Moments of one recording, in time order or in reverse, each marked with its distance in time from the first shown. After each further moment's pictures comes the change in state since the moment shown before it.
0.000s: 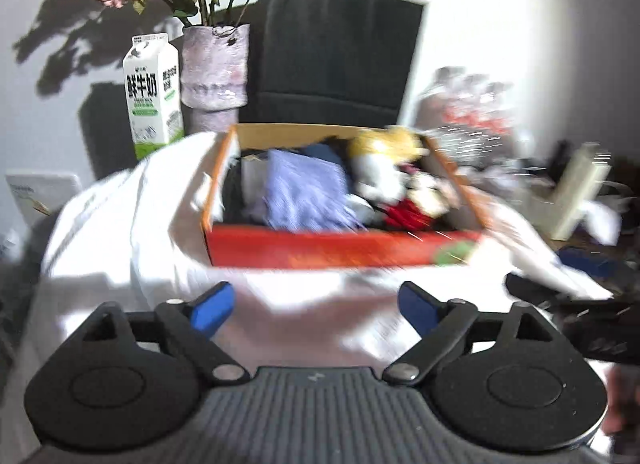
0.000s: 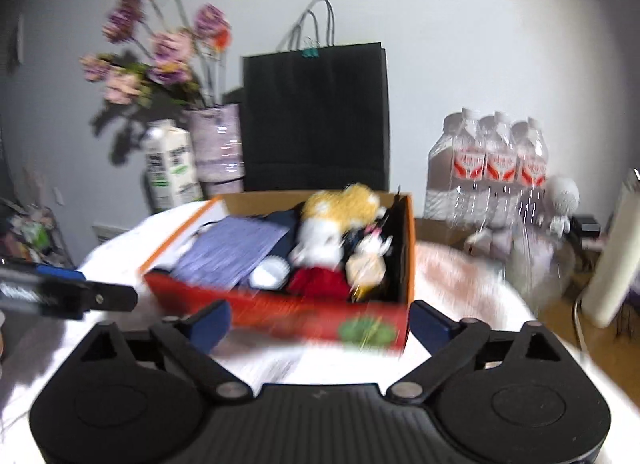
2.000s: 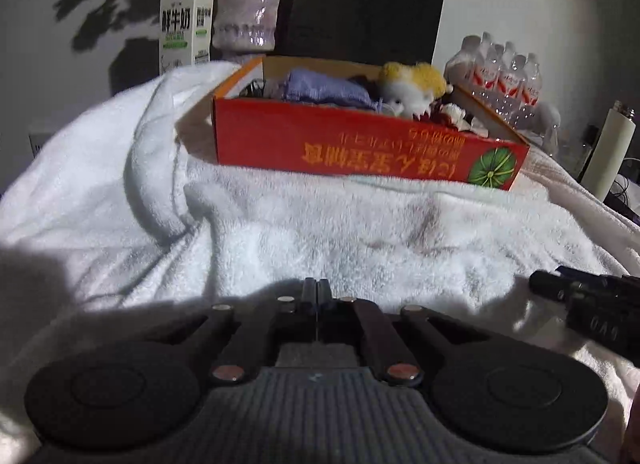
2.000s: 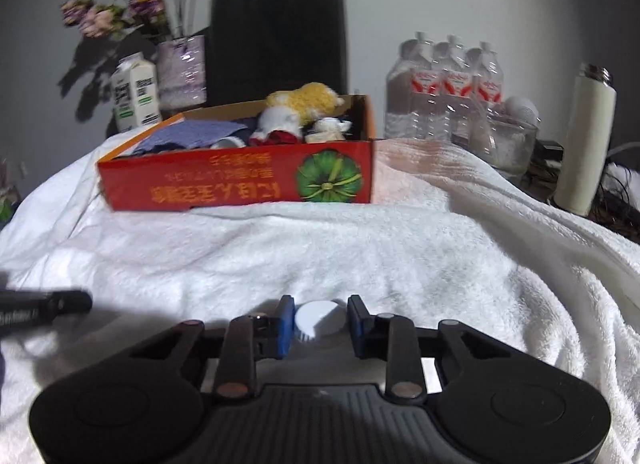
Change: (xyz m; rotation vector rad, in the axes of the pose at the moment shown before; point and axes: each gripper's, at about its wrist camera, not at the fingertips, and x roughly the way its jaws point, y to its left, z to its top) left arm 0.060 -0.006 -0.115 -0.048 -0.066 0.128; right arm 0.026 -0.001 -0.117 -0.008 0.055 -0.133
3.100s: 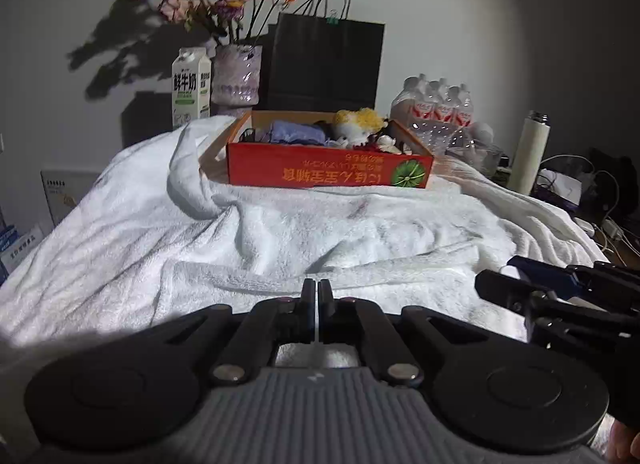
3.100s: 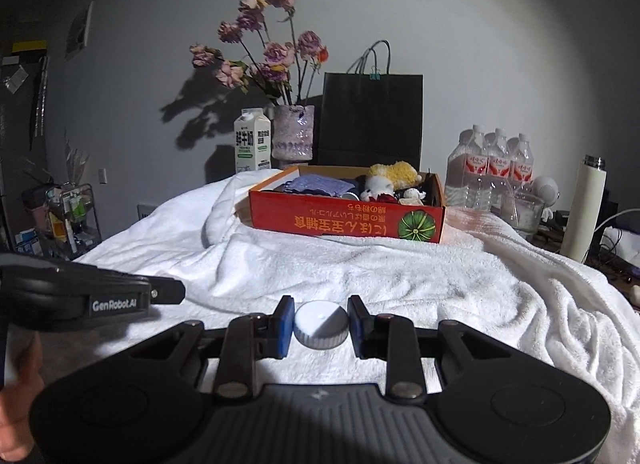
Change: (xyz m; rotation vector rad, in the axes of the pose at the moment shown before) left arm -0.167 -0.011 -0.057 0.061 -0.122 -0.060; right arm -0.186 0.067 -0.058 -0.116 -0.188 0.134
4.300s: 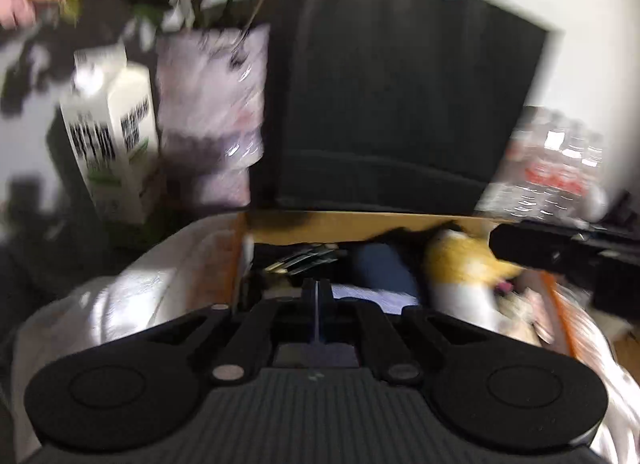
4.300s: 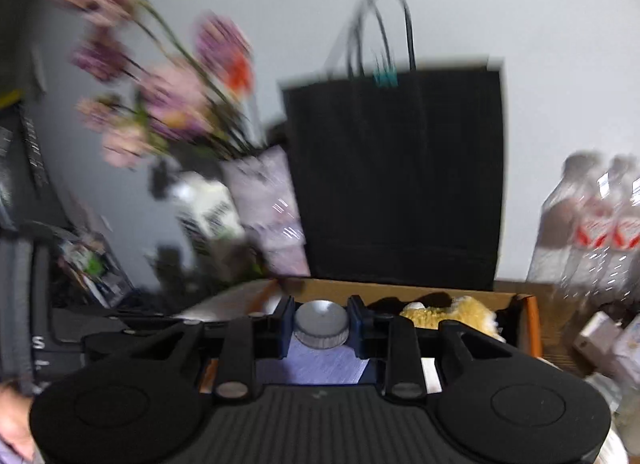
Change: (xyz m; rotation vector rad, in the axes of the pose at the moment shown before) left arm 0.369 0.081 0.285 -0.056 0.298 0.005; right arm 0.369 -0.103 0.276 0.193 0.225 0.177
